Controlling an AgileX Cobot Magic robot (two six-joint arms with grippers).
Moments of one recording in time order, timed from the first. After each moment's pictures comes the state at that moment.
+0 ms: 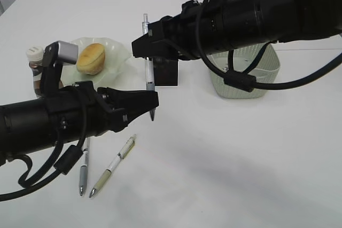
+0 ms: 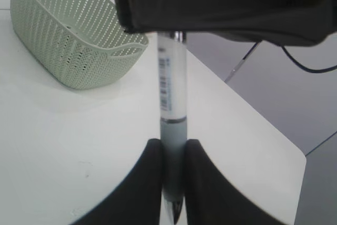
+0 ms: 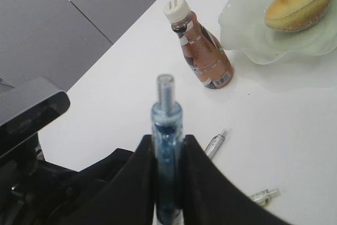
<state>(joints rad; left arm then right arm) -0.52 1.63 -0.55 0.62 -0.90 -0.87 0.43 1.70 -1.19 1.42 0.66 -1.18</state>
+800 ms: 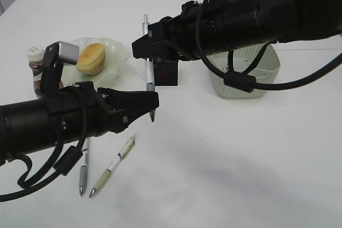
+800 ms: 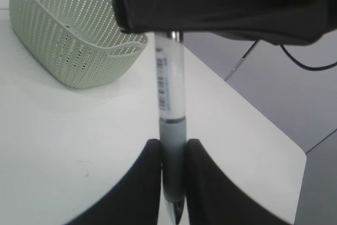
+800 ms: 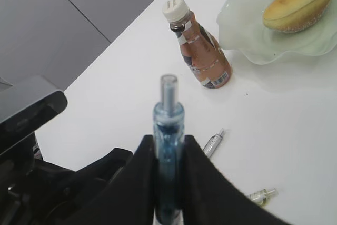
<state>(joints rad) -0.52 1.63 -0.55 0.62 -0.90 -0.87 0.43 1.70 -1.19 1.42 0.66 -1.18</state>
